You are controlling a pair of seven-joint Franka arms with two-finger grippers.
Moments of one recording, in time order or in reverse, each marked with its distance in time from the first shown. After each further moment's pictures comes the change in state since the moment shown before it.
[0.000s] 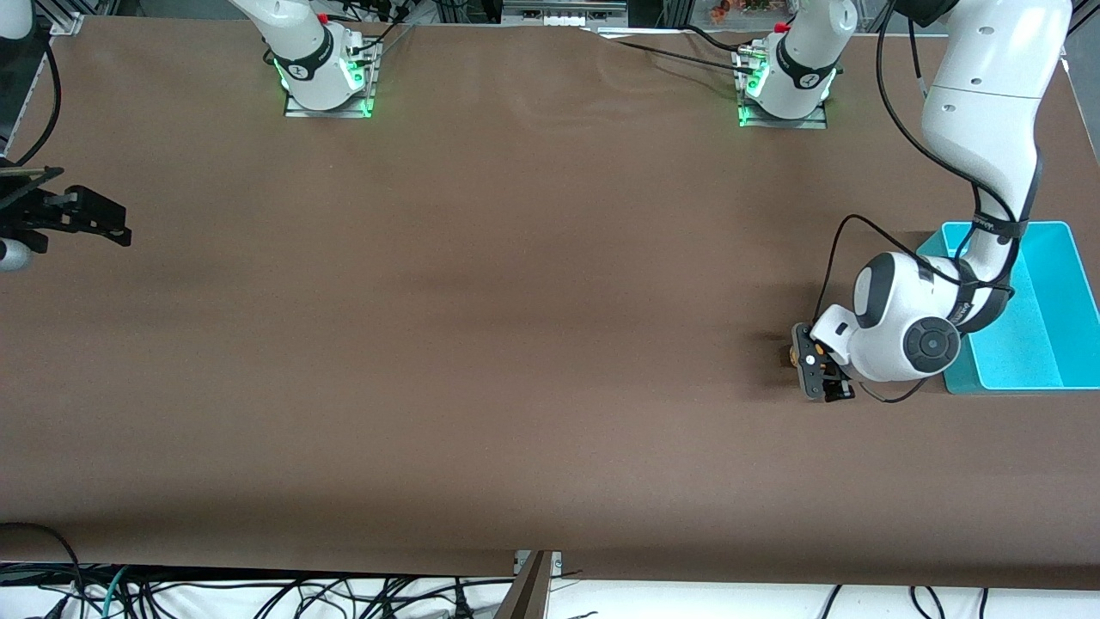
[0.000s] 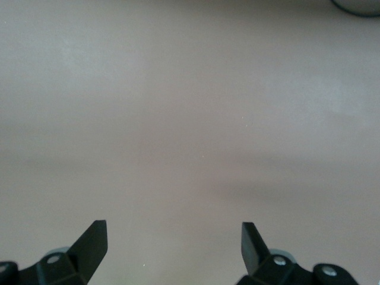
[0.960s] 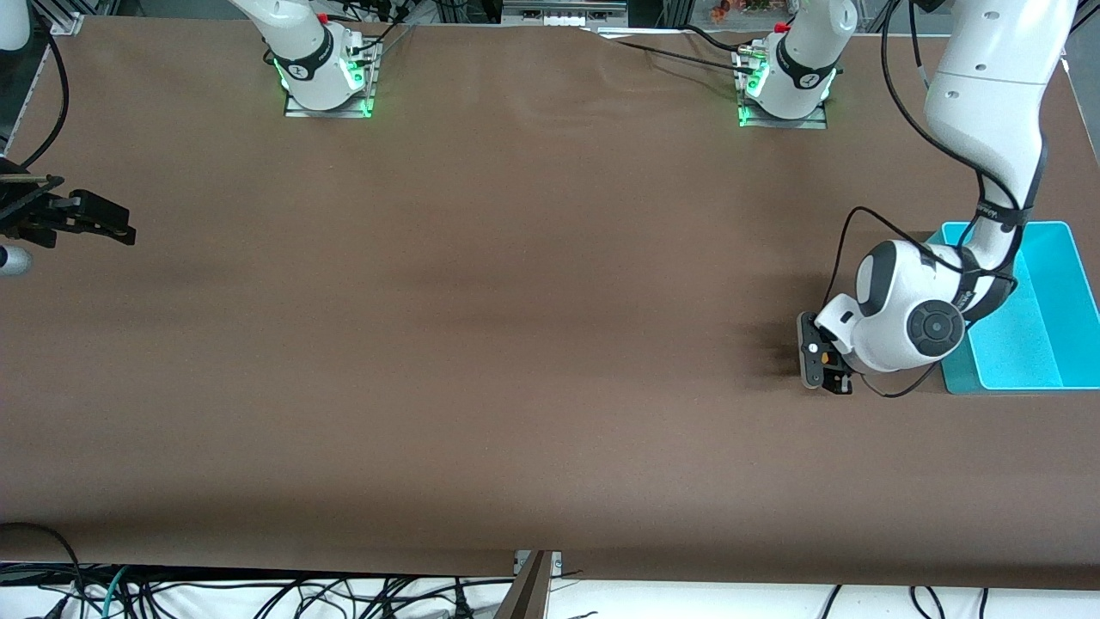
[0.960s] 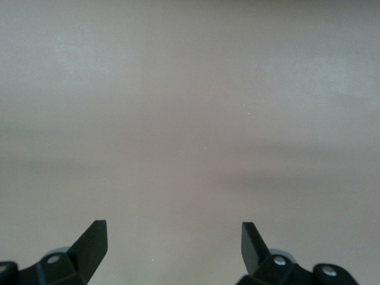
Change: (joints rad) left arm 0.003 -0.088 0.006 -0.031 0.010 -0.055 0.054; right arm -0.017 -0.008 0.000 -0.027 0.017 -0.004 0.037
